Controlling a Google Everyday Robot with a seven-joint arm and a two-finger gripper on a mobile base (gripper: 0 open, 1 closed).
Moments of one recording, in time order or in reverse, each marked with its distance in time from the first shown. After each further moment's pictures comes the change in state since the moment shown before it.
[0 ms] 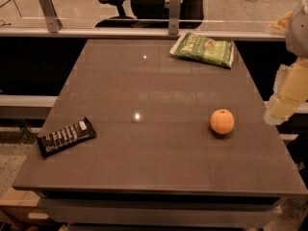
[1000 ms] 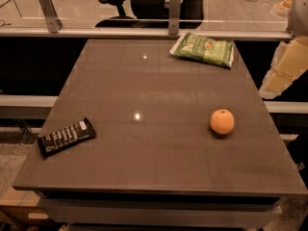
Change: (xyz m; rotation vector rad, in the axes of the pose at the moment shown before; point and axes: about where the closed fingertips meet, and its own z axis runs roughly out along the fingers) arm 0.002 -0.049 0.001 0.067 -0.062 0.058
